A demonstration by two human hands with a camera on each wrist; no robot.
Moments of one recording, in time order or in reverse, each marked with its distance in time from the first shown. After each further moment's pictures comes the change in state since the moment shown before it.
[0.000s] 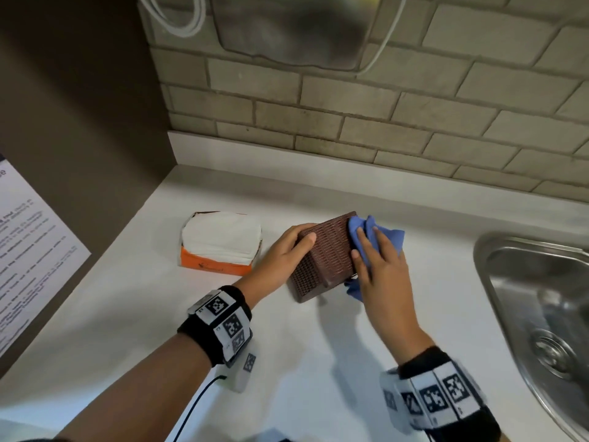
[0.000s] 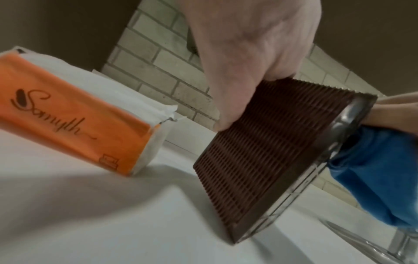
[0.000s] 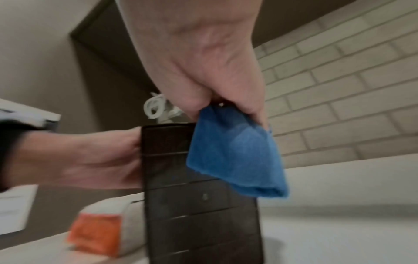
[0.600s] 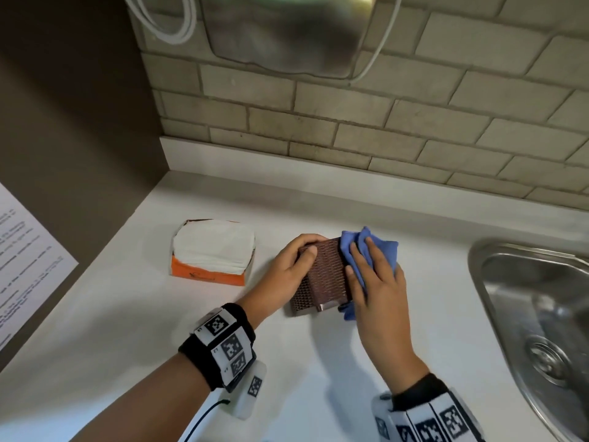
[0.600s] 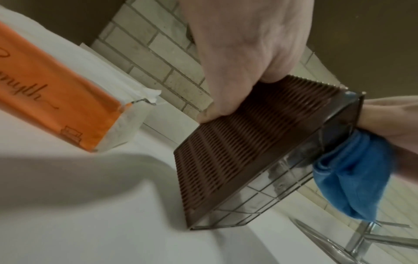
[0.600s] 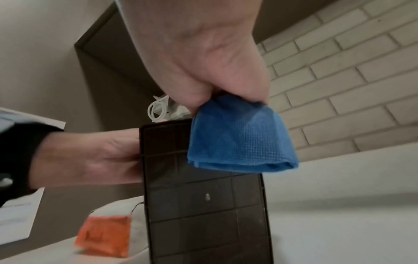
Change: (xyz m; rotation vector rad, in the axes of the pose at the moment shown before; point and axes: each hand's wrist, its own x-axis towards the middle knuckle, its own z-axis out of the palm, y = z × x) left_hand 0.004 -0.003 0.021 -0.066 0.035 0.125; right_hand -0.014 -0.003 0.000 -0.019 0.054 -0.026
